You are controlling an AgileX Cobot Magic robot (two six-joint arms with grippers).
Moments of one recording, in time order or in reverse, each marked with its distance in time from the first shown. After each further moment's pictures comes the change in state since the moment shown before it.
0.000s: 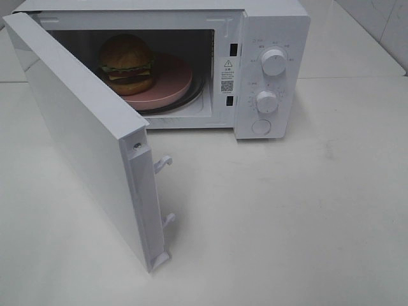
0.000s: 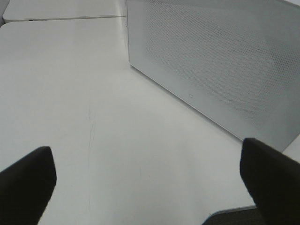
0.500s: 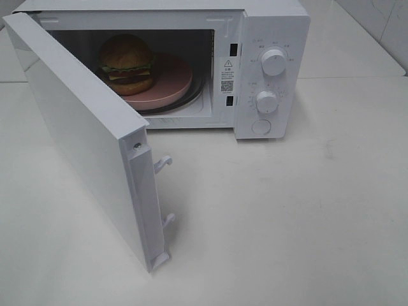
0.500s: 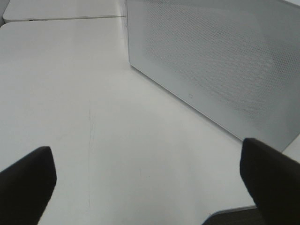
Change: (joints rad) left arm 0.000 0.000 0.000 0.000 0.000 0.000; right arm 0.000 0.000 0.000 0.000 0.000 0.000
